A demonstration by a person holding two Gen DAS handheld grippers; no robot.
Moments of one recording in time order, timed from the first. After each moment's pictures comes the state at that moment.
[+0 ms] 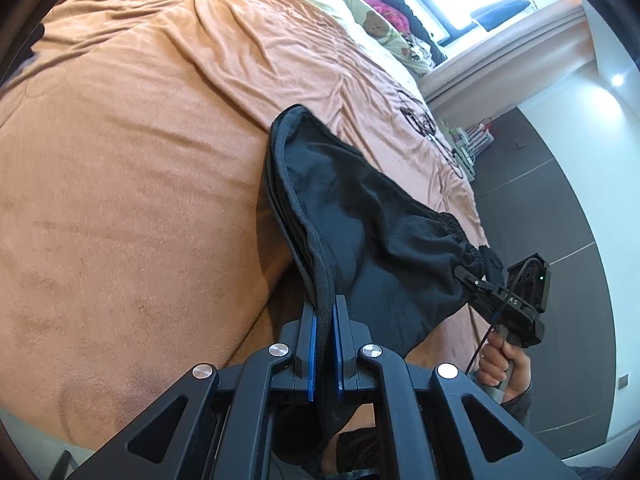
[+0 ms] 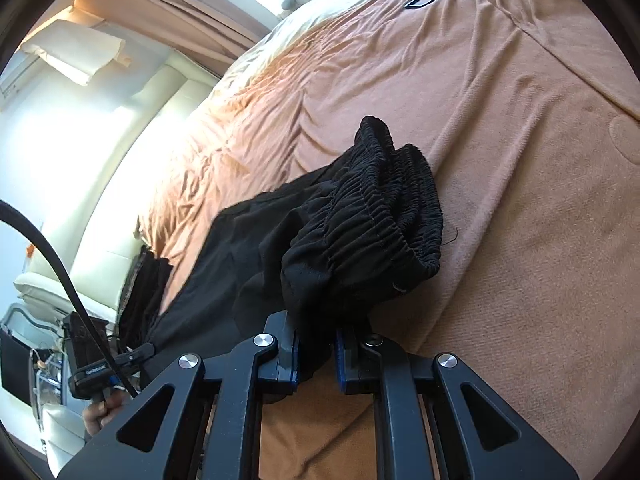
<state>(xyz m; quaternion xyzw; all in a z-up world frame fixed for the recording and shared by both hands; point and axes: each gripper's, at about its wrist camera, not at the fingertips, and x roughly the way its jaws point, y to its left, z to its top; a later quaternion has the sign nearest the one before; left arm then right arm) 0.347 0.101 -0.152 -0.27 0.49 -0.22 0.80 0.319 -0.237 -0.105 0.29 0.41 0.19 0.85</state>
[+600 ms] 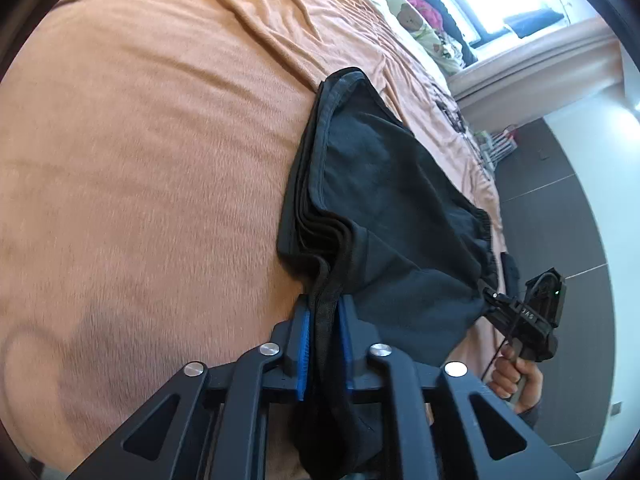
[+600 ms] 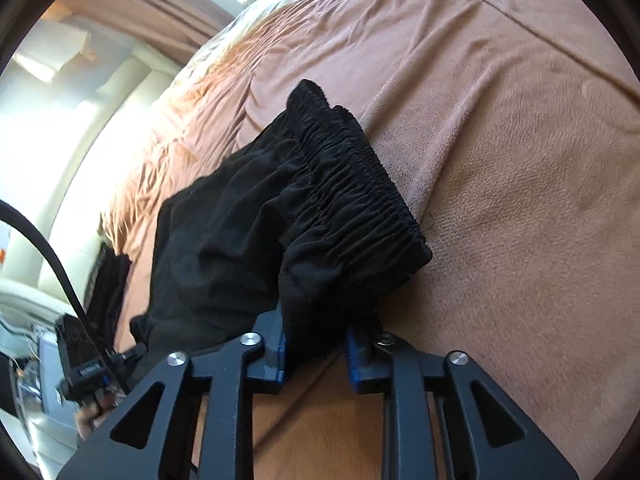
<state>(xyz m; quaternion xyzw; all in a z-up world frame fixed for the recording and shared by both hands) 0.354 0.104 -0.203 -0.30 0.52 -0.19 0.78 0.319 -0.222 -0.111 0.26 0.45 0.15 0.85</state>
